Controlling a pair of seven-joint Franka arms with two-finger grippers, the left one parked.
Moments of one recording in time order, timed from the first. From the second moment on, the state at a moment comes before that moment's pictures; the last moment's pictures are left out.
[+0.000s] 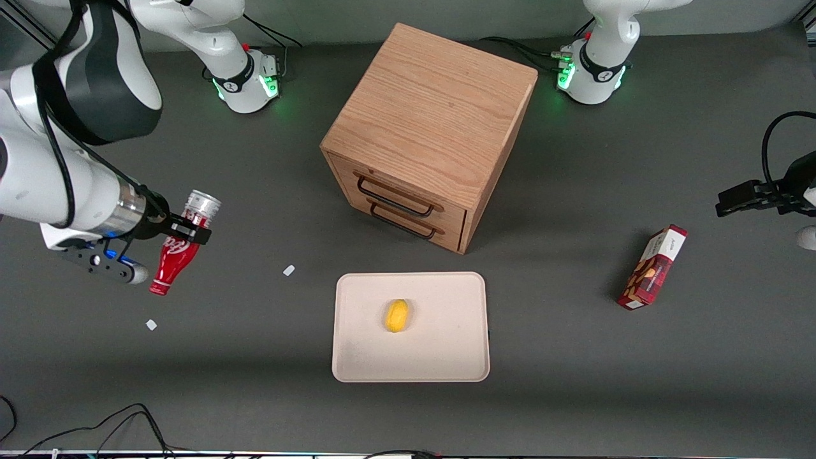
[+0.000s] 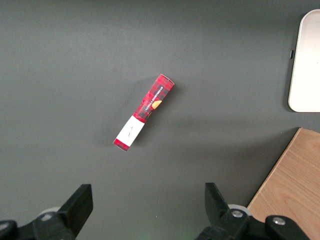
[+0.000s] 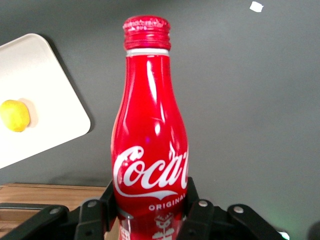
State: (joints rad) arm 0.14 0.35 0.07 -1.33 0.02 1.51 0.61
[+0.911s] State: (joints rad) arm 0.35 0.92 0.04 -1.04 0.01 1.94 0.61
